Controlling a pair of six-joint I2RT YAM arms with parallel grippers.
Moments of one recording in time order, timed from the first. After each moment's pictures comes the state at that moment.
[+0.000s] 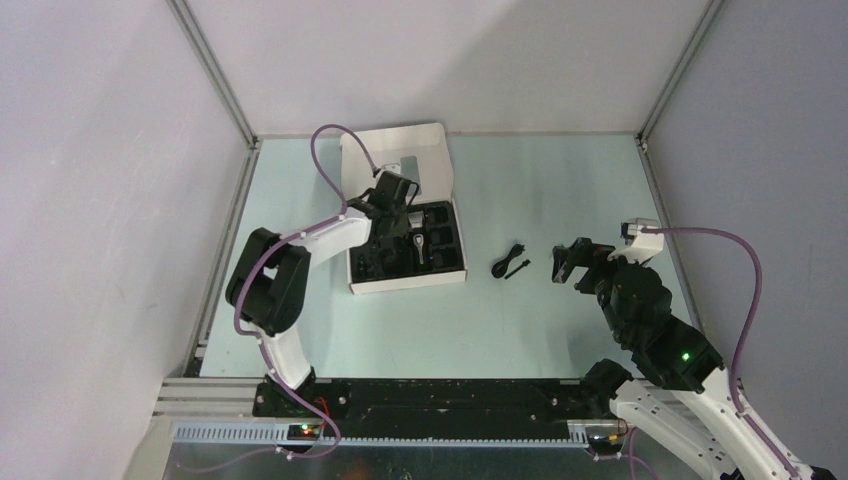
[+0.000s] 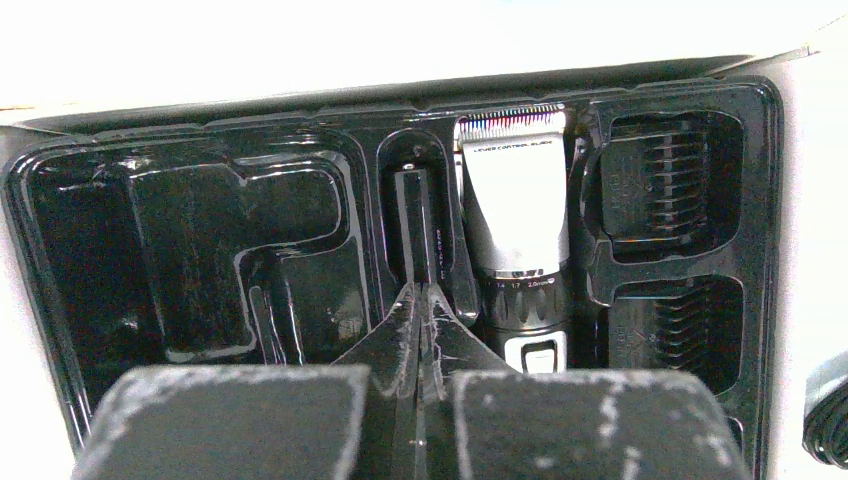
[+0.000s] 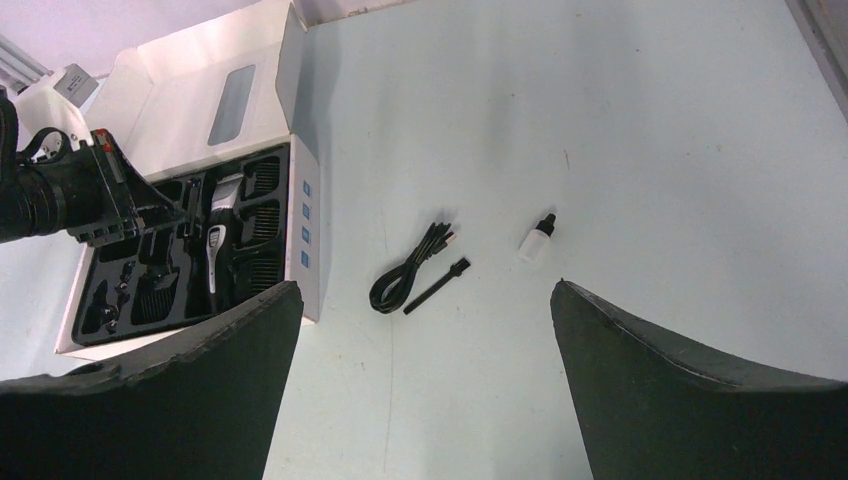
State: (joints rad) left arm -0.52 1.80 1.20 -0.29 -0.25 -0.51; right arm 0.68 0.46 0.78 -0.59 0.59 0.42
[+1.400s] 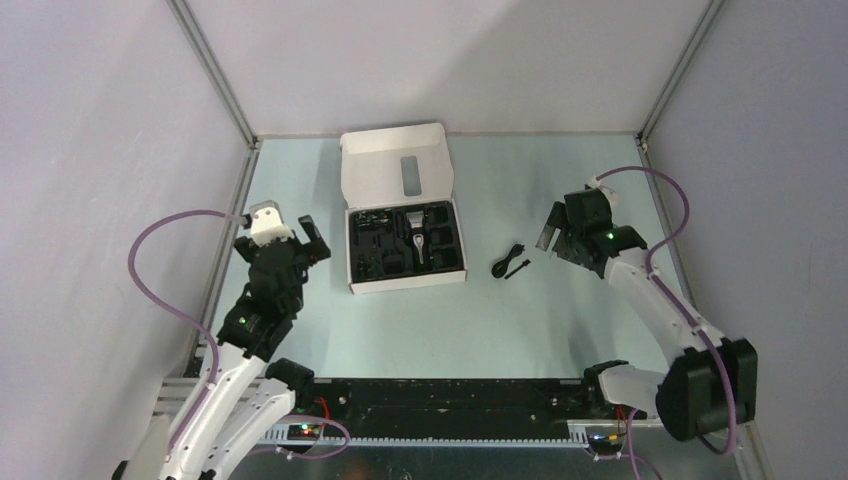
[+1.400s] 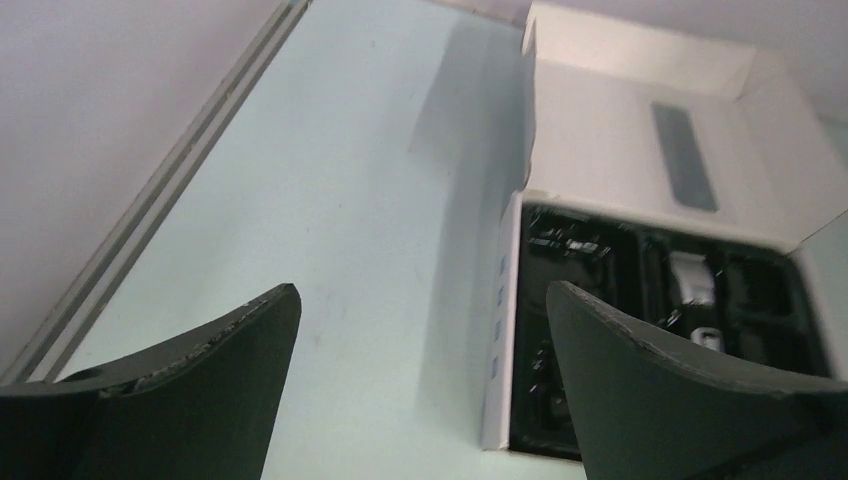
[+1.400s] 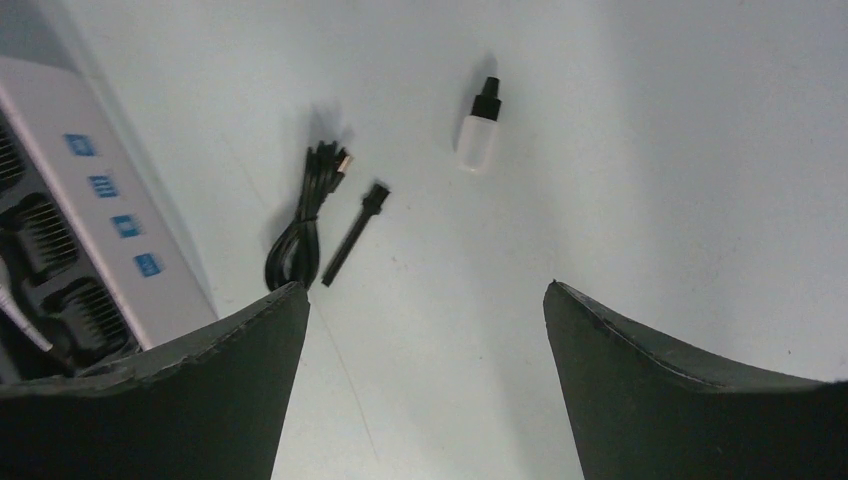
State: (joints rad) left arm -0.38 0.61 0.67 -0.30 -0.63 -0.29; right arm 0.27 1.16 0.93 -0.64 0.25 0.58
